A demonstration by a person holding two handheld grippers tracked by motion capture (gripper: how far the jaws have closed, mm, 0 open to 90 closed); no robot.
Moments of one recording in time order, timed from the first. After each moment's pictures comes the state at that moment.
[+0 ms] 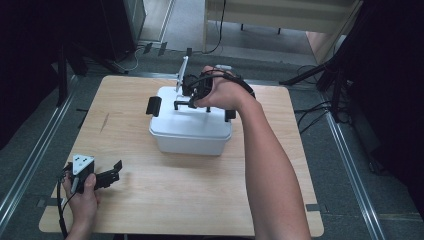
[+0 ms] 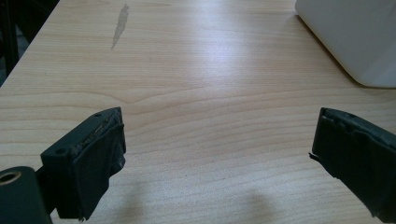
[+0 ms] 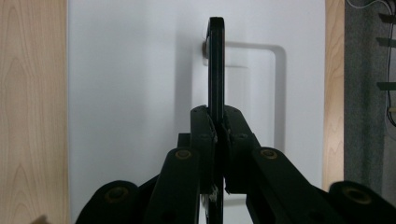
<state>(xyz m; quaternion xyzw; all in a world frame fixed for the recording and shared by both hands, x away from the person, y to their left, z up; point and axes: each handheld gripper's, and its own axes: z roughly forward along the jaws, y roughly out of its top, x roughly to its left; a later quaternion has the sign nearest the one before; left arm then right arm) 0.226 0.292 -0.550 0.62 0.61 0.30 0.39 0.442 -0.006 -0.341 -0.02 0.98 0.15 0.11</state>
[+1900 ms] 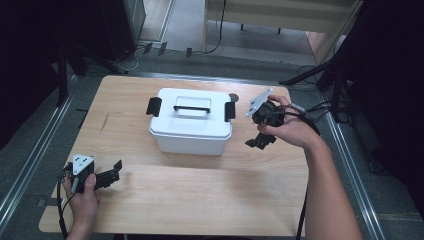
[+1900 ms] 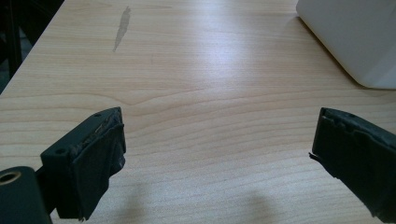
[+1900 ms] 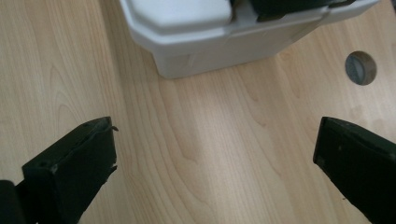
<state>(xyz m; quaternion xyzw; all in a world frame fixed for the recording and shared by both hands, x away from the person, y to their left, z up) 0.226 0.291 -0.549 0.62 0.61 0.30 0.39 0.392 -0.189 -0.384 0.11 0.97 0.20 0.09</state>
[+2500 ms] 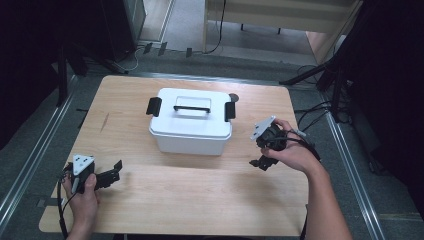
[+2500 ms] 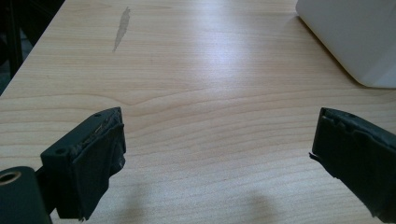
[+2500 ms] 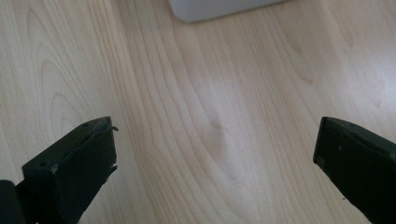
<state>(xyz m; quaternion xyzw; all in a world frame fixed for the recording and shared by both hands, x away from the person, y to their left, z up) 0.226 0.290 -0.549 0.62 0.61 0.30 0.39 0.364 -0.215 -0.447 0.14 0.97 0.18 0.10</state>
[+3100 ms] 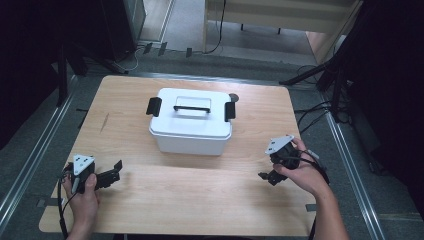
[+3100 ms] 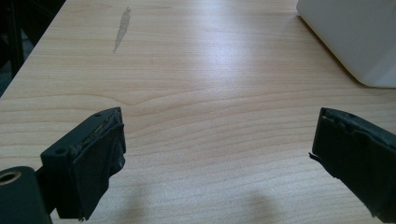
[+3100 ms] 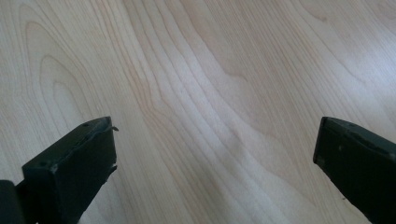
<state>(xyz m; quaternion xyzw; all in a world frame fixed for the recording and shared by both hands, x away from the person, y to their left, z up) 0.226 0.290 -0.550 0.62 0.61 0.31 0.39 0.330 -0.261 -0.482 0.20 0.94 0.23 0.12</state>
